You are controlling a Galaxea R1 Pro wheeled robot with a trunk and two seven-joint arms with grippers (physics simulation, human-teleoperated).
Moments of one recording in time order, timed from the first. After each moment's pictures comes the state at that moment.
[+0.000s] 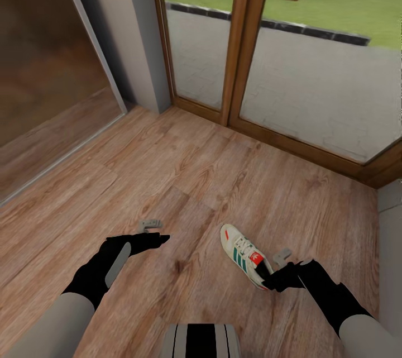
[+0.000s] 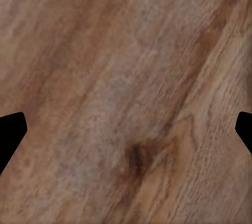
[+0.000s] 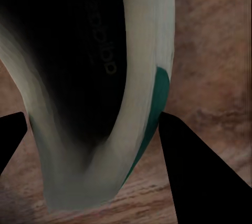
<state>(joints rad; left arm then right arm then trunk) -0.67 0.06 -0.15 -0.85 0.32 0.58 -0.17 -0.59 -0.21 0.16 -0.73 0.28 0.52 0.52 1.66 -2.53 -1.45</state>
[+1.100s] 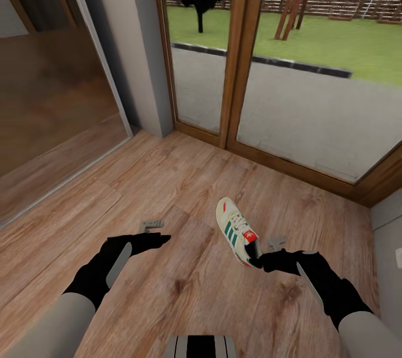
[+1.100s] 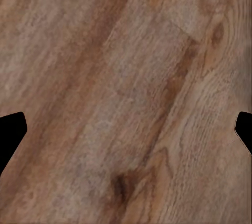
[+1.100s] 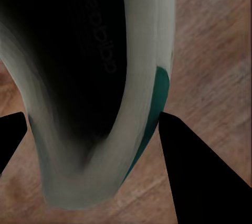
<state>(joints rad) -0.67 0.06 -0.16 -0.85 0.32 0.58 -0.17 -0.59 -0.20 0.14 -0.85 -0.01 0.51 0.53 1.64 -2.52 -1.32</state>
